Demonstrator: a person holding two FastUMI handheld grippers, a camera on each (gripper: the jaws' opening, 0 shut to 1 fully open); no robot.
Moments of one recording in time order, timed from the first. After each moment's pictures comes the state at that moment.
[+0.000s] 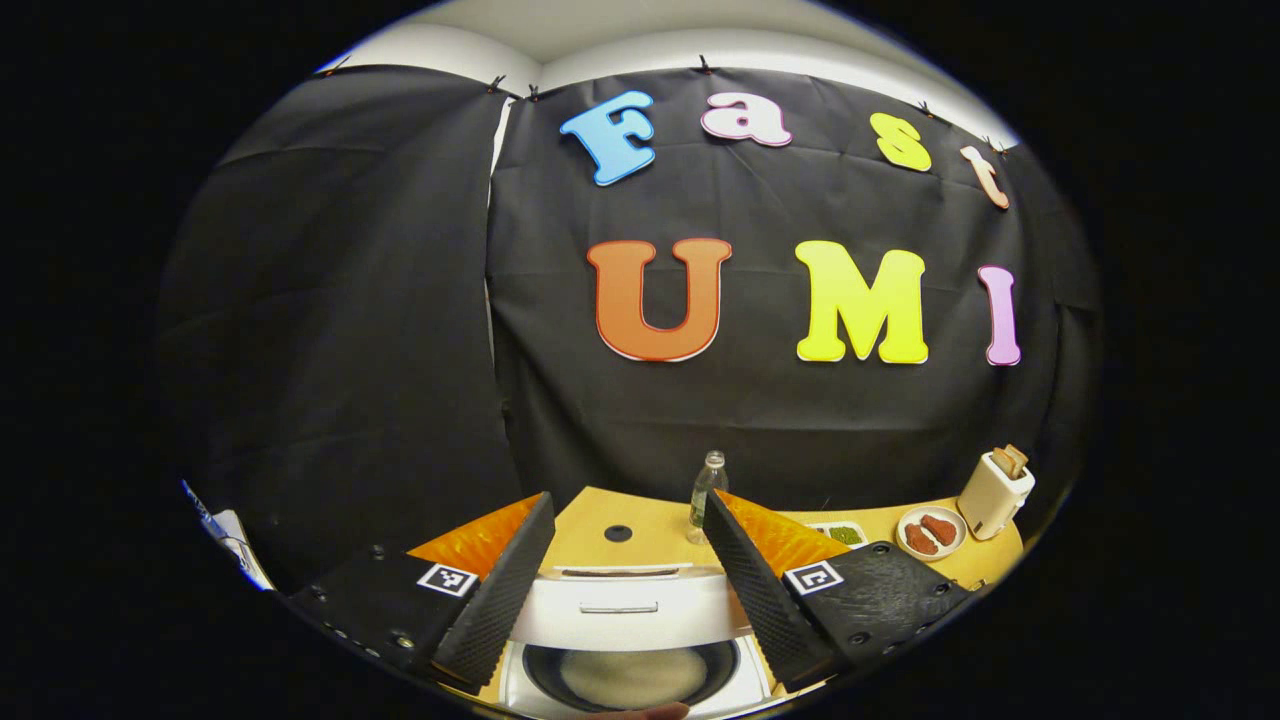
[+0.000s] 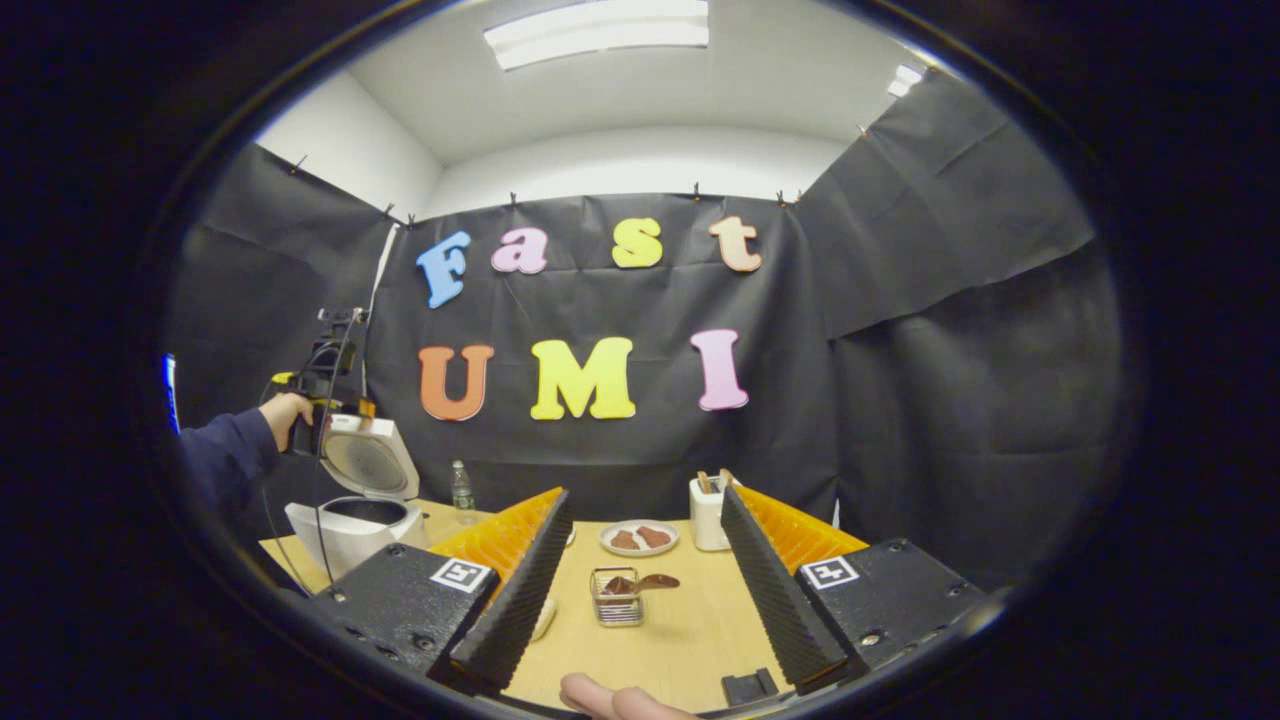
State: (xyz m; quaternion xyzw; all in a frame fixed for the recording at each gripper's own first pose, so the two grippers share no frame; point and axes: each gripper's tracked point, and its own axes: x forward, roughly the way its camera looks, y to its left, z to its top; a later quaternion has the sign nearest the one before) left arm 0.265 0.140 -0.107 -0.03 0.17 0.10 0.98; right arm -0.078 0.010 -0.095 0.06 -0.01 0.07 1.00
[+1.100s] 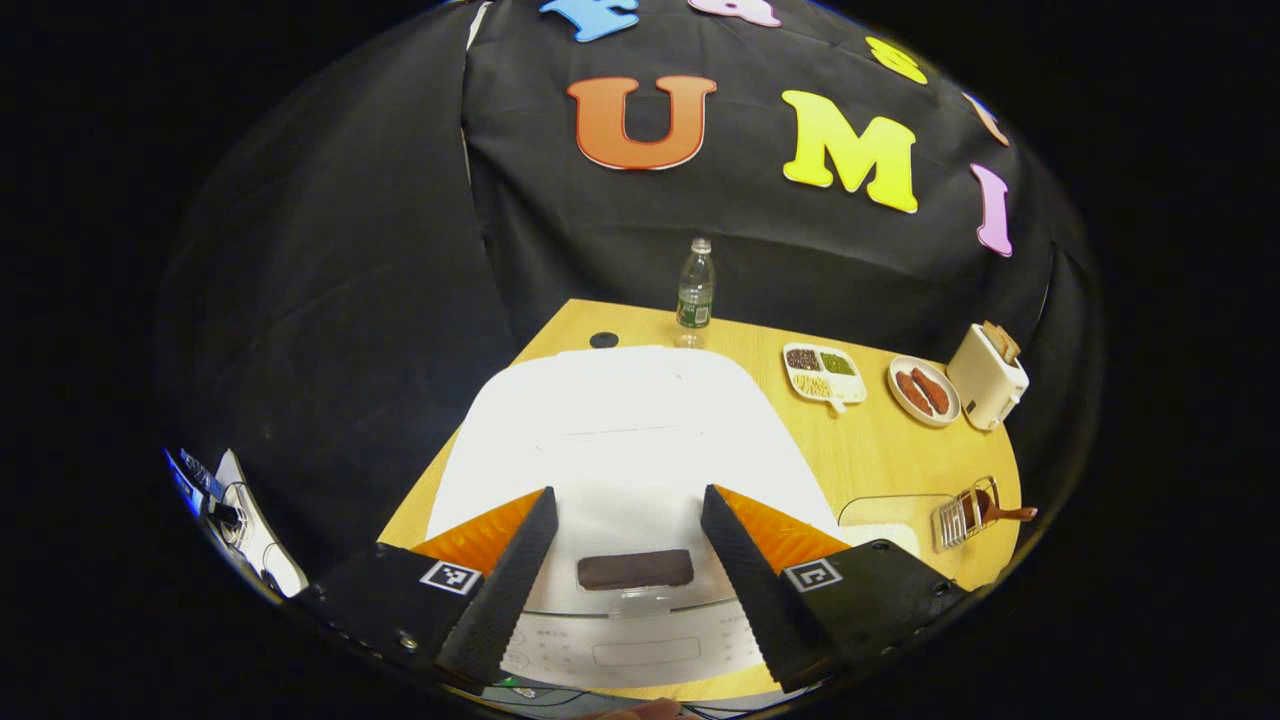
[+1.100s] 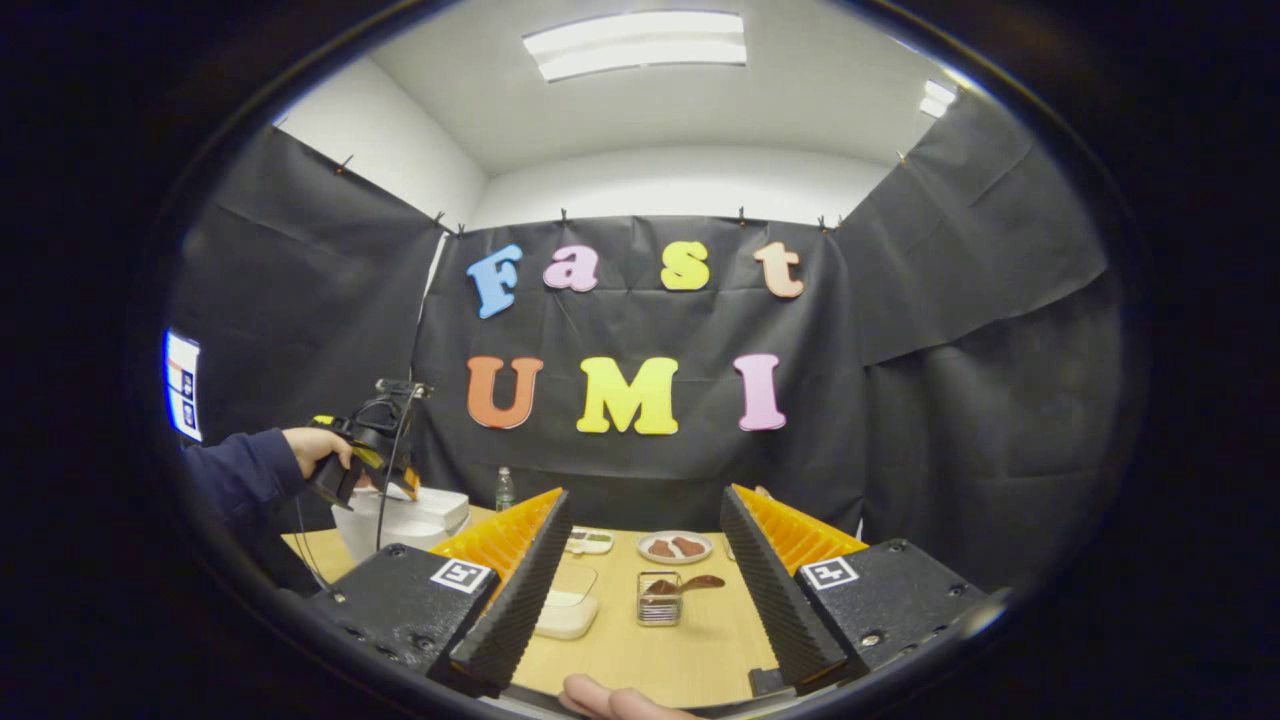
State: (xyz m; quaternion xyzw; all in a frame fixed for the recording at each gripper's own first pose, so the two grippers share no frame) left arm 0.156 0.111 -0.243 -0.04 0.41 0.05 0.91; right arm -0.122 0.064 -0.081 0.04 -0.02 0.13 0.99
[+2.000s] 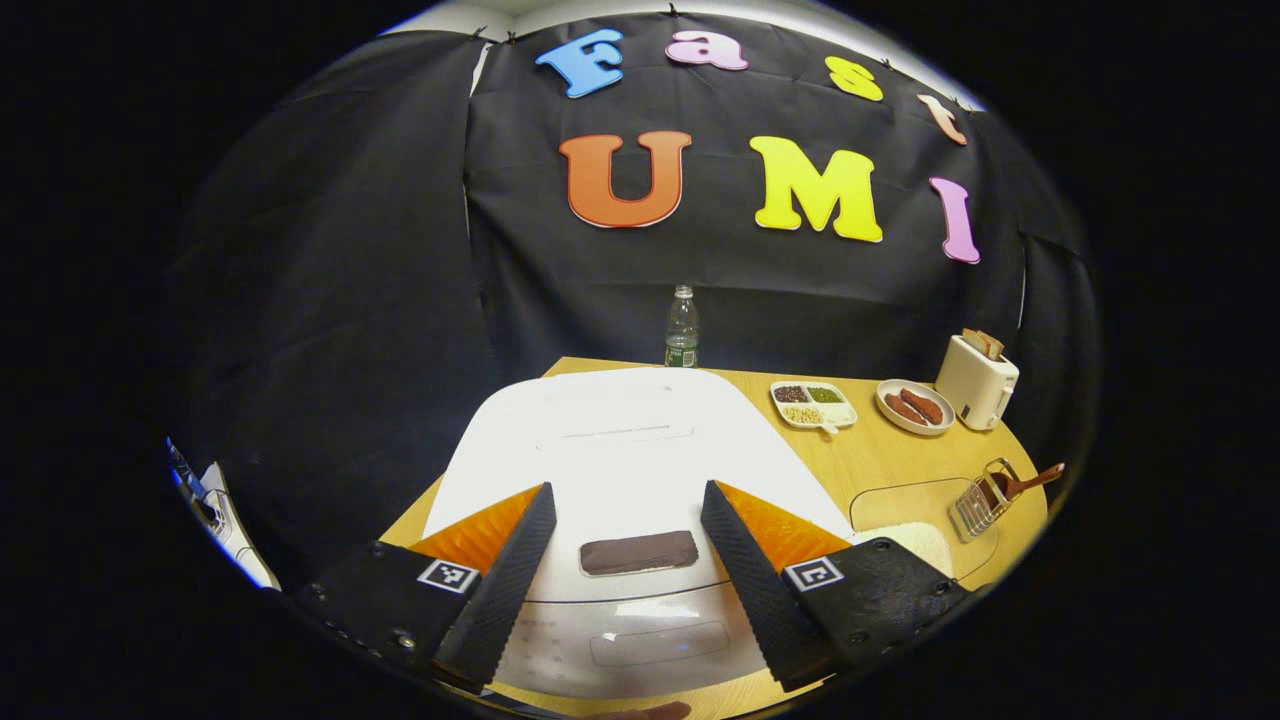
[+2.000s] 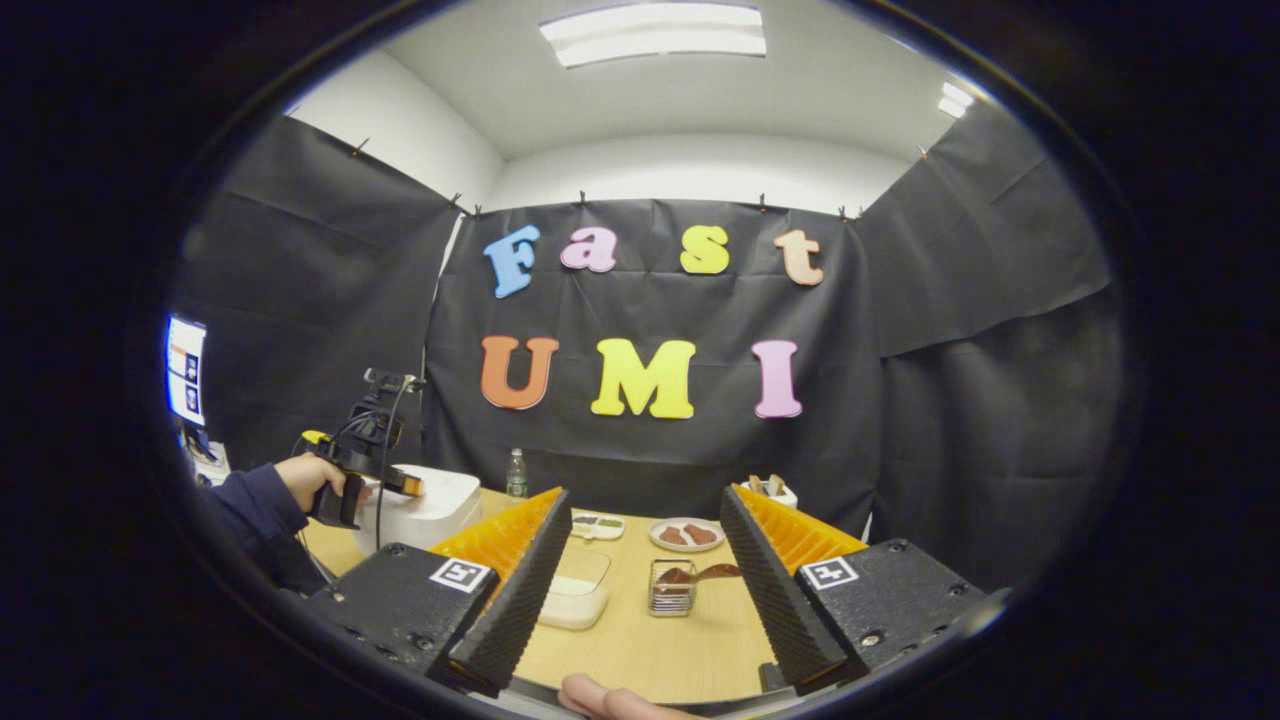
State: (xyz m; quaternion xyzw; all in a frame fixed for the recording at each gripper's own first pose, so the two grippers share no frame) left arm 0.149 0.115 -0.250 -0.02 0.26 0.04 0.96; right arm -0.115 0.082 -0.100 0.02 0.01 0.14 0.99
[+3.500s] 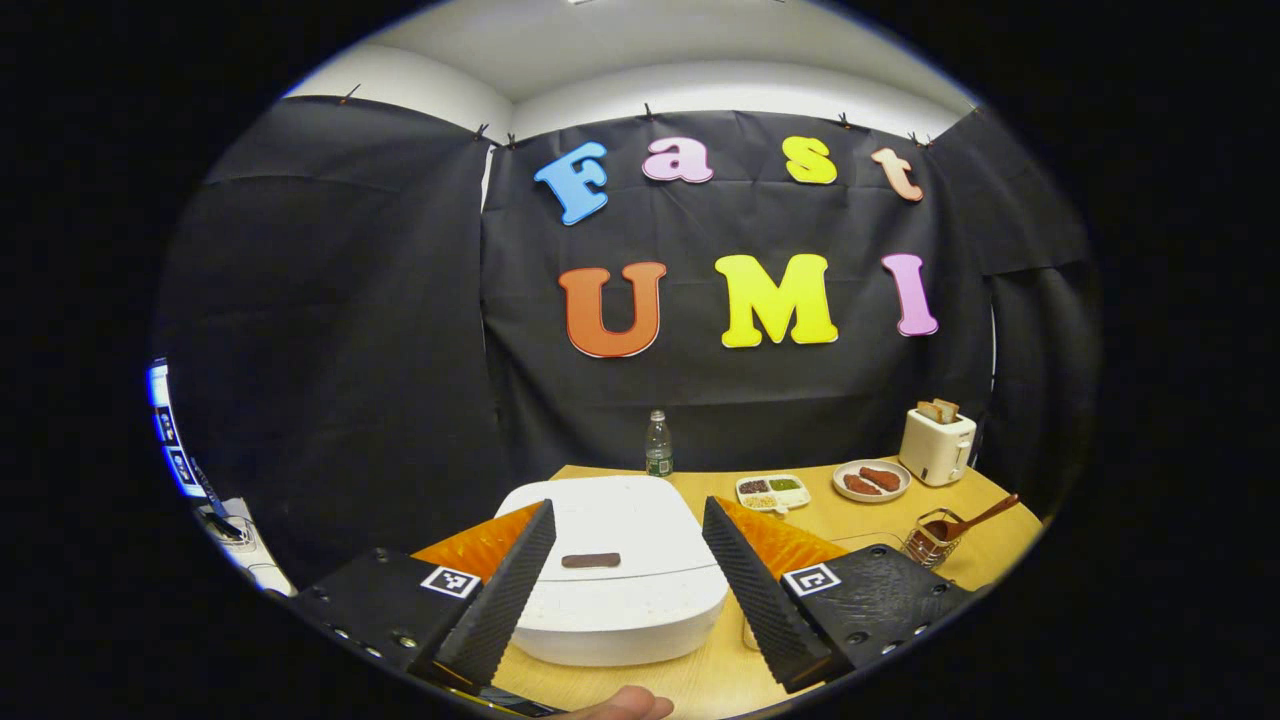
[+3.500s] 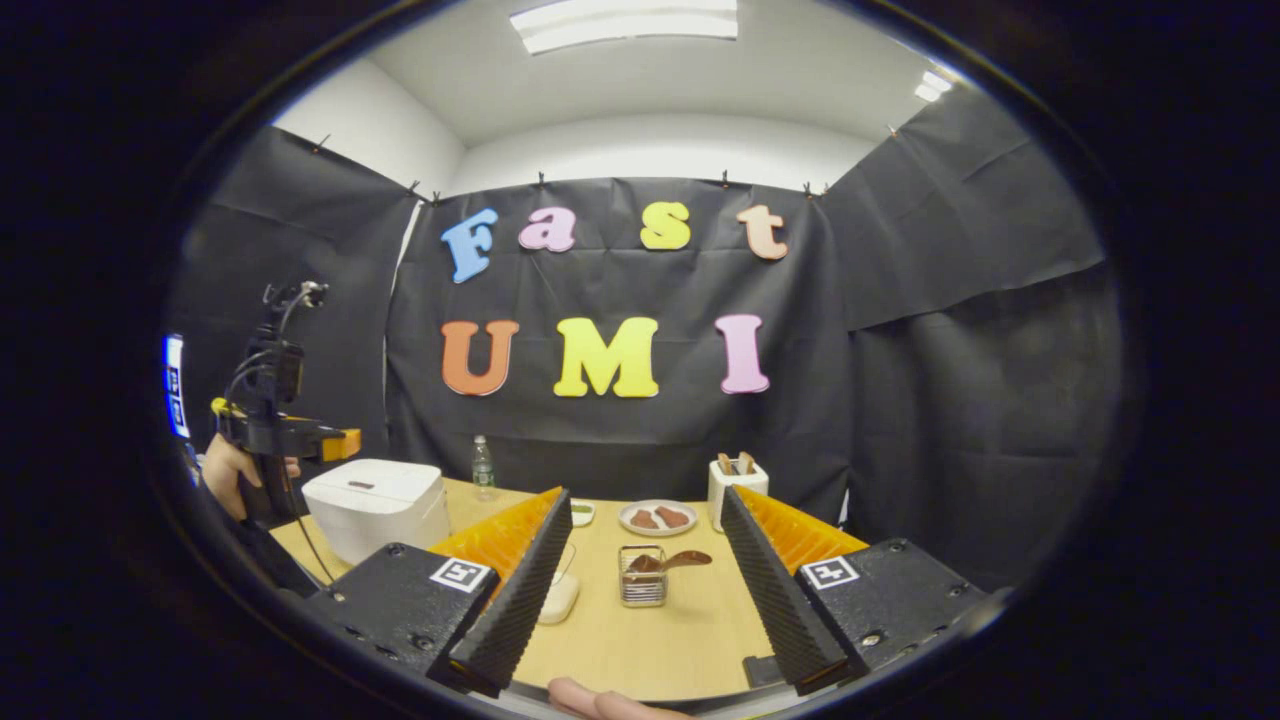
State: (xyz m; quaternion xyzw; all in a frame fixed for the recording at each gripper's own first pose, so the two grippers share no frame) left arm 0.057 0.045 -0.117 0.01 0.10 0.05 0.99; right arm -0.088 0.049 -0.119 0.03 0.04 0.09 1.00
